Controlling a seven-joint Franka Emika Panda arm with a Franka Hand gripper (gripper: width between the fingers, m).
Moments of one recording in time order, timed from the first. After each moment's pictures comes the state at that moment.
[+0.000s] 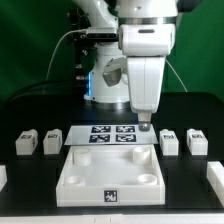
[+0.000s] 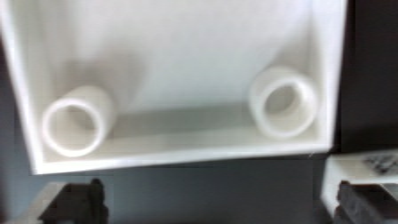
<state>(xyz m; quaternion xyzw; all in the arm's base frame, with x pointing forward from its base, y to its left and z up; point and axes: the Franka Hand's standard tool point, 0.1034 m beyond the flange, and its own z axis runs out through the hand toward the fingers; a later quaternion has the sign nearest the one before) 0.475 0.026 0.088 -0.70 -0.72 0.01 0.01</state>
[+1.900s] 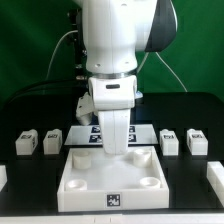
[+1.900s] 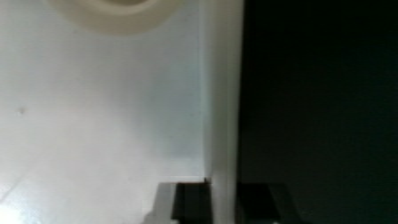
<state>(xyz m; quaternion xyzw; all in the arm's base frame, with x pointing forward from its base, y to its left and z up) 0.439 -0.008 0.019 -0.71 -0.71 0.02 0.04</state>
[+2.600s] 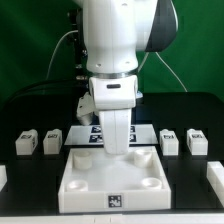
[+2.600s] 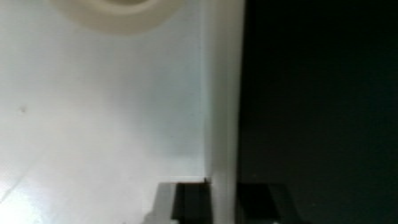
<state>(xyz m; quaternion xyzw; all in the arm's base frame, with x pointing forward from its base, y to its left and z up) 0.453 0.002 0.022 -0.70 -0.71 0.02 0.03</state>
